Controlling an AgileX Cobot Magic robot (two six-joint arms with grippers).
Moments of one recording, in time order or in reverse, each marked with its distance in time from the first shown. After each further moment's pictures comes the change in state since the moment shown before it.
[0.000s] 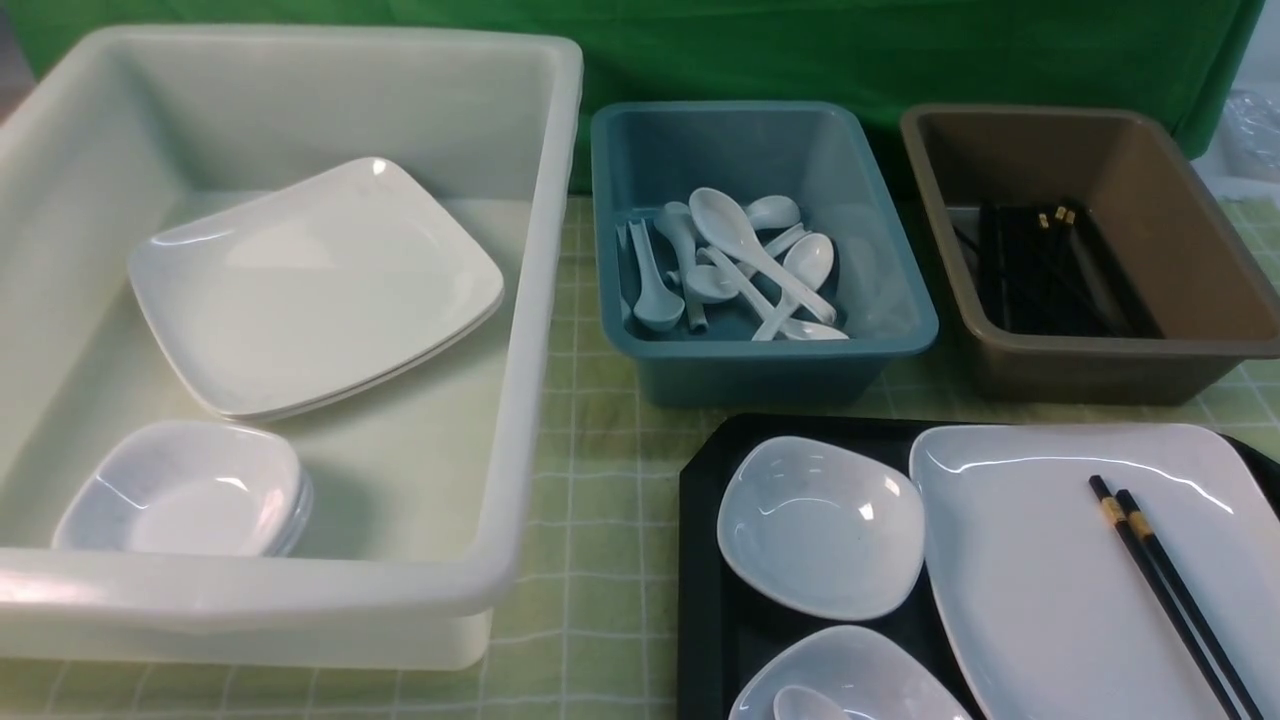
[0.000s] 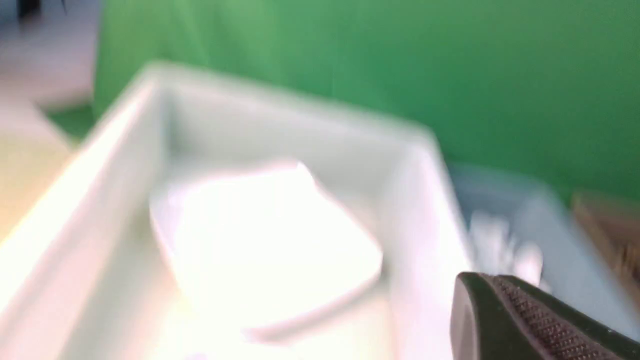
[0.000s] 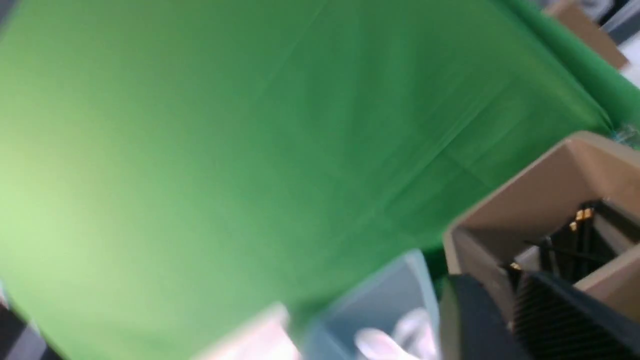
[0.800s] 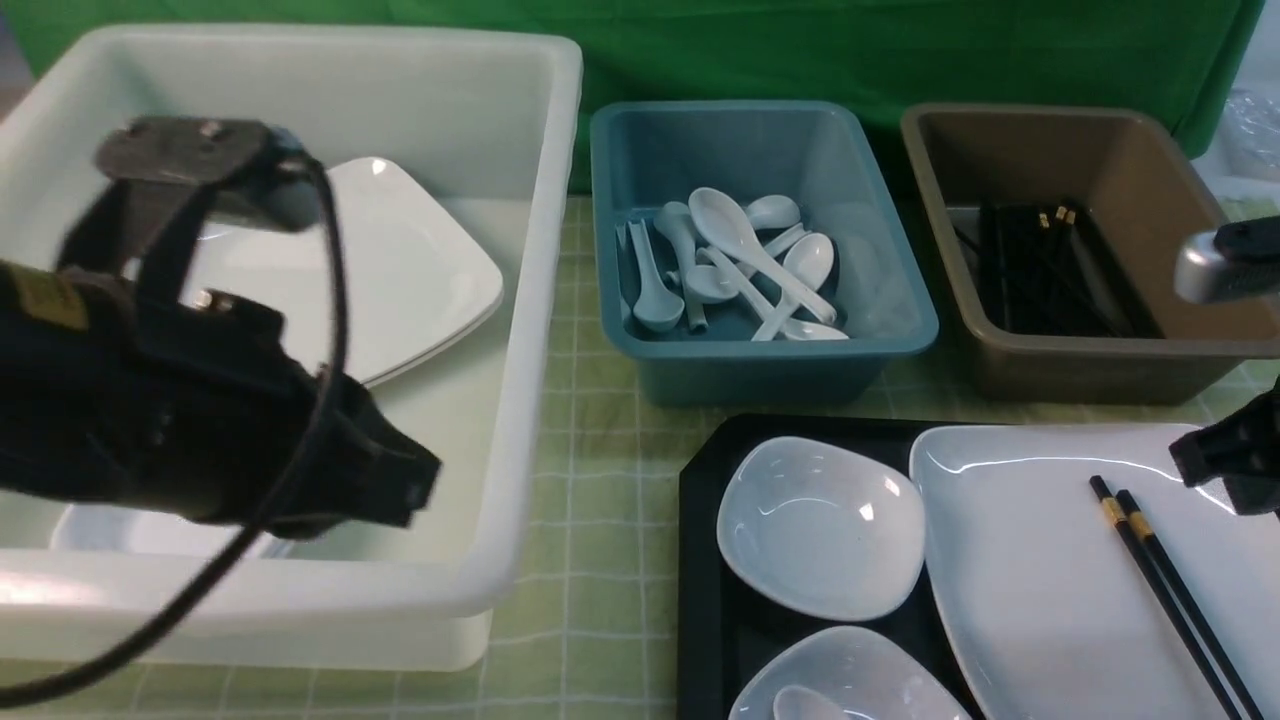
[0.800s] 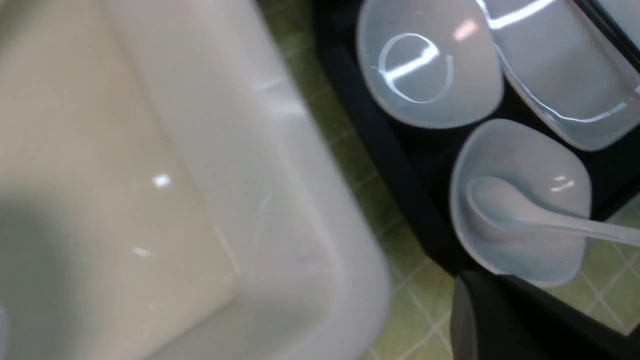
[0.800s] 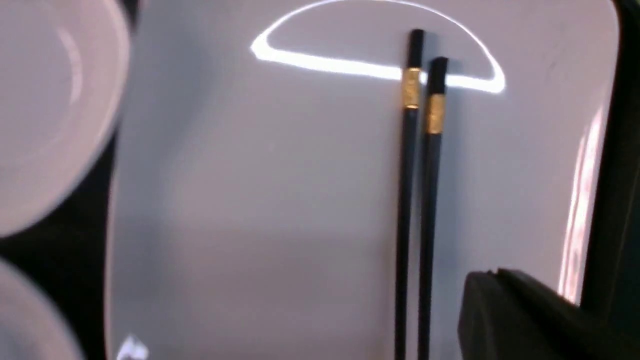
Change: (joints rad) right arm -0.023 1.334 -0.849 -0.043 0.947 -0.643; left arm -0.557 0.330 0.082 -0.127 0.022 0.214
